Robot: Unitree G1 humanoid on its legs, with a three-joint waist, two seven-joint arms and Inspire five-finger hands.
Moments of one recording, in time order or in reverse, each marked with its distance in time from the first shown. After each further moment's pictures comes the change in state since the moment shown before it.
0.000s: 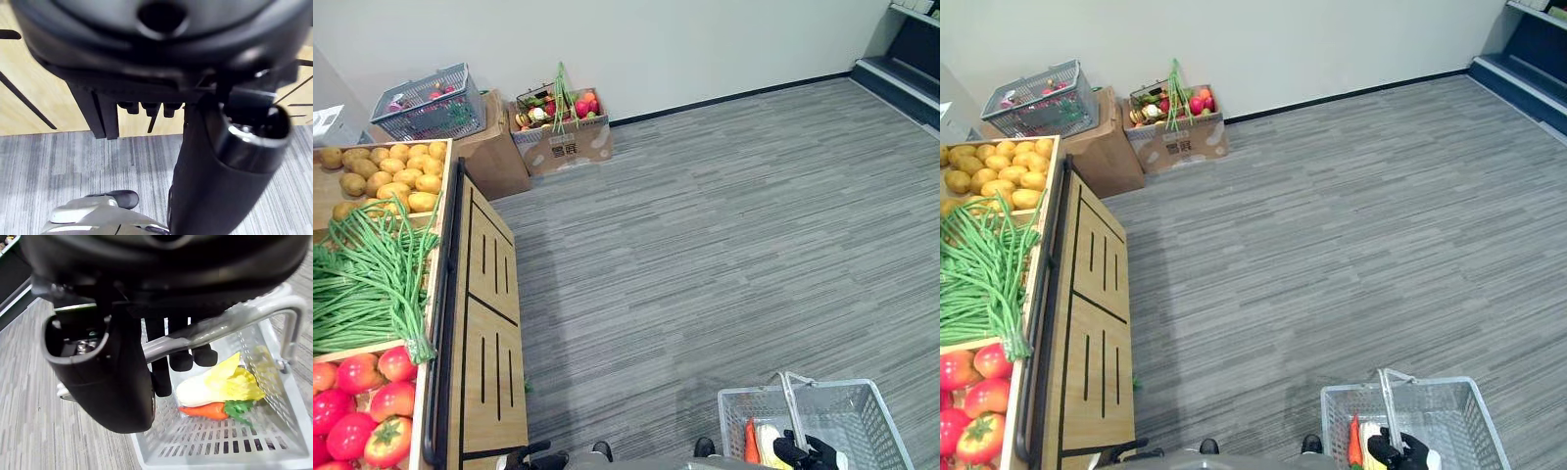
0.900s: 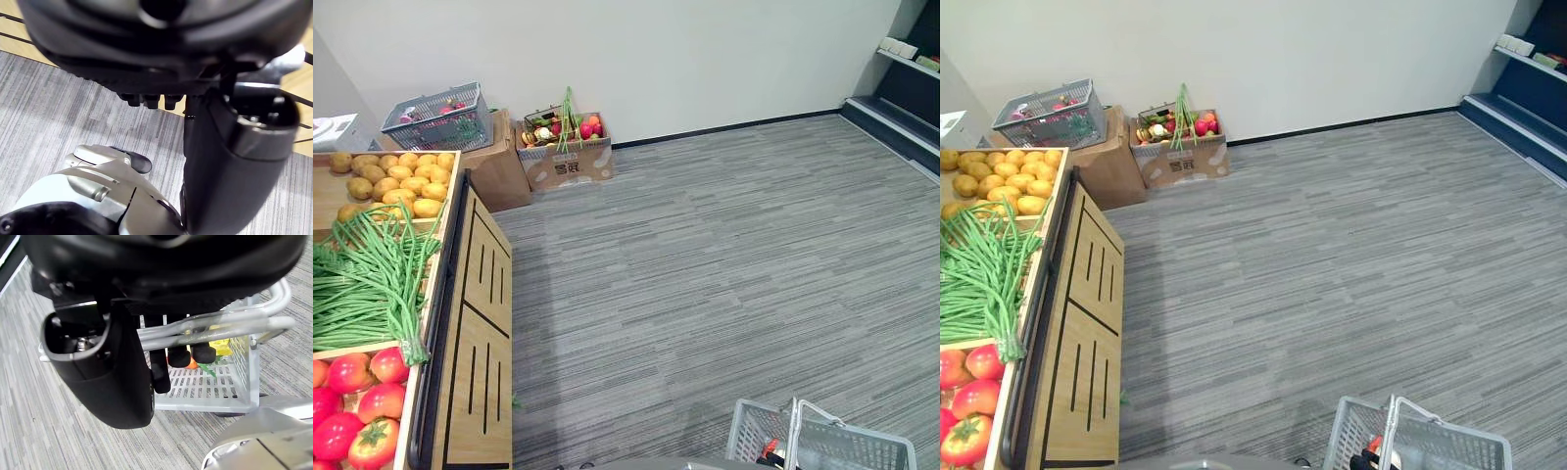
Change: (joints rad) left arm 0.001 0.004 0.043 0.118 -0.287 0.029 -0.076; right arm 0.012 0.044 0.010 0.108 0.234 0.014 0.170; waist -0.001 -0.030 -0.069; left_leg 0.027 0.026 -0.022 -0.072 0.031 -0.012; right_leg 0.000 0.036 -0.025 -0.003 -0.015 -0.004
